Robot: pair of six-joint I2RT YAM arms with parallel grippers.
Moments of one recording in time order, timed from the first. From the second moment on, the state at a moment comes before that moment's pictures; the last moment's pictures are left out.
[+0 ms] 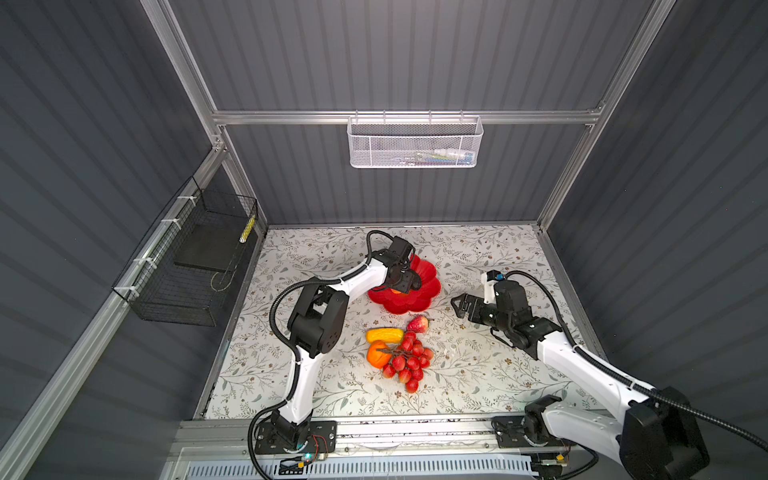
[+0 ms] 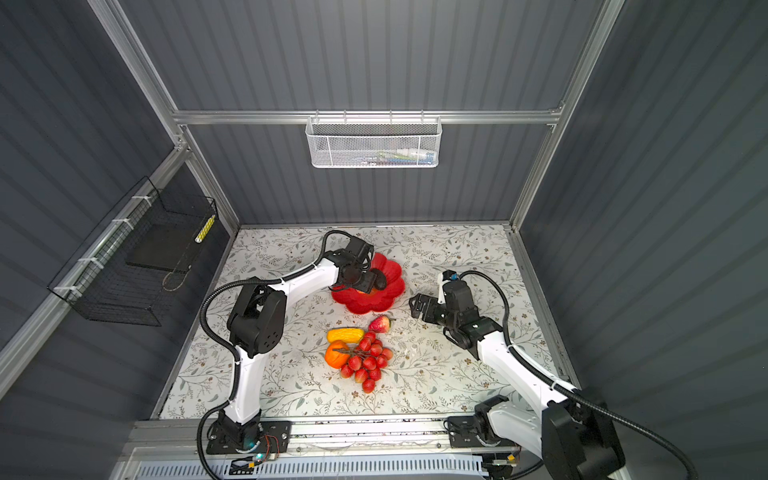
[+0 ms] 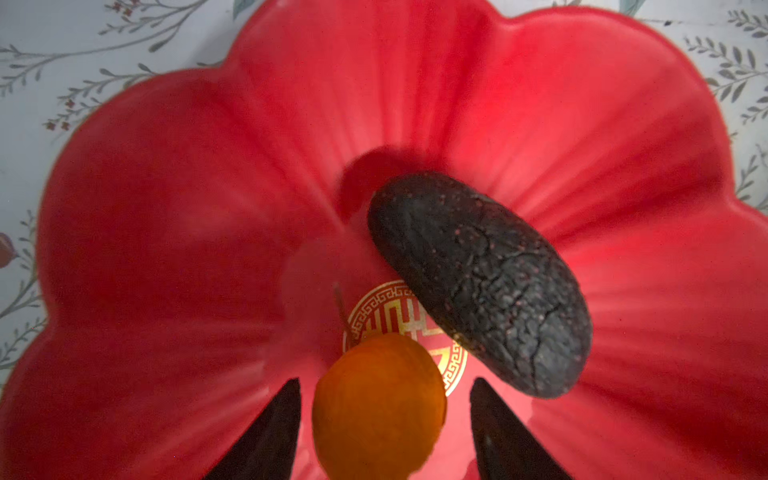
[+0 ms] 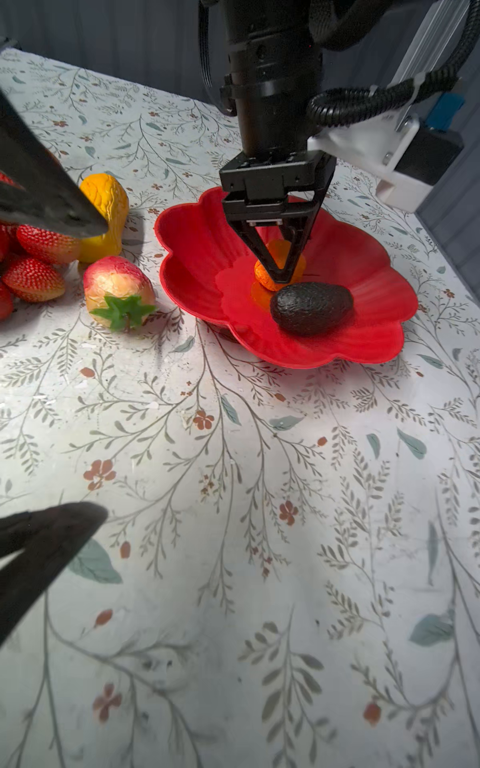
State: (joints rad) left arm -0.62 2.15 1.69 -0.61 -0.05 -0.13; right arm 0.38 1.14 0.60 -0.14 -0.15 0.58
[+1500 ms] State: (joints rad) left arm -0.47 1.18 0.95 -0.21 -0.42 -0.33; right arm 0.69 1.62 0.75 -0.01 -0.05 0.89
